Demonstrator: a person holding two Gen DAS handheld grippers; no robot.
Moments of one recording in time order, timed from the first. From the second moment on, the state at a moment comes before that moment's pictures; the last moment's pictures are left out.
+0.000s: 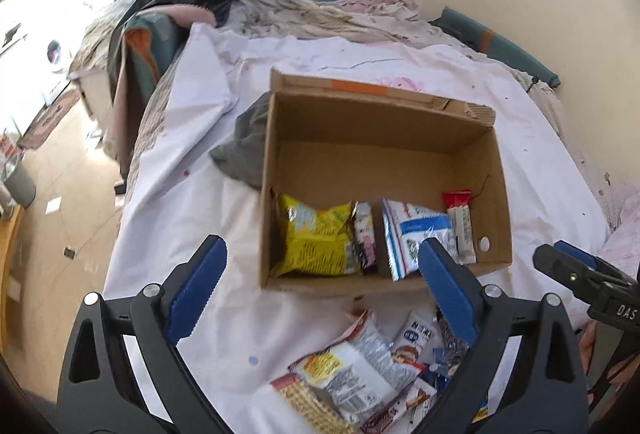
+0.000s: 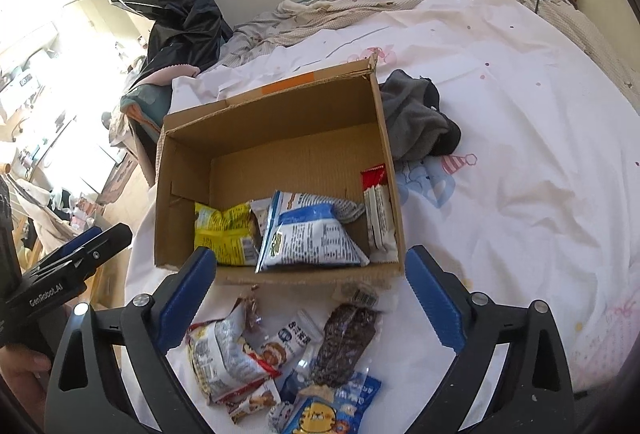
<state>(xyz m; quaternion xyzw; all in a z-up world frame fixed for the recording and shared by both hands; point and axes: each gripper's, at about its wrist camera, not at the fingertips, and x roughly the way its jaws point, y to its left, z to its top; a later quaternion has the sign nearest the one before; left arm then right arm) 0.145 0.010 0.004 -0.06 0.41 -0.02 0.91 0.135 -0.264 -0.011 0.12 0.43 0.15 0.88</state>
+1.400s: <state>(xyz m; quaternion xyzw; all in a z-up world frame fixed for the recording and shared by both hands) 0.098 0.024 -0.143 -0.13 0.66 0.05 0.74 0.116 -0.287 -0.111 0.21 0.64 0.12 0.73</state>
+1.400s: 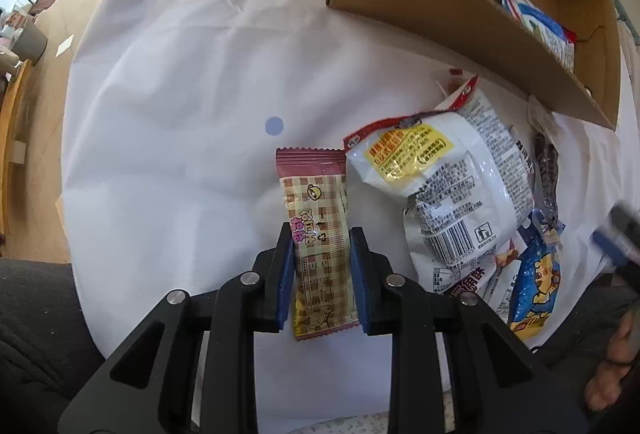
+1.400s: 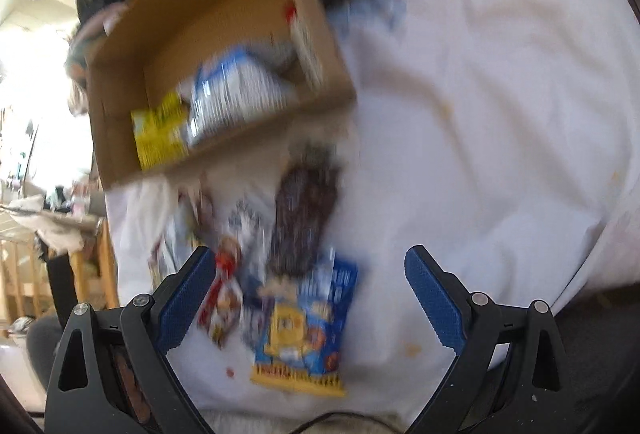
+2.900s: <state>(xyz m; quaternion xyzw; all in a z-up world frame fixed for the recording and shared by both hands) 0.136 0.044 0.024 -0.14 0.50 0.02 0.85 0.139 -0.285 0.022 0.24 0.51 0.24 0.79</state>
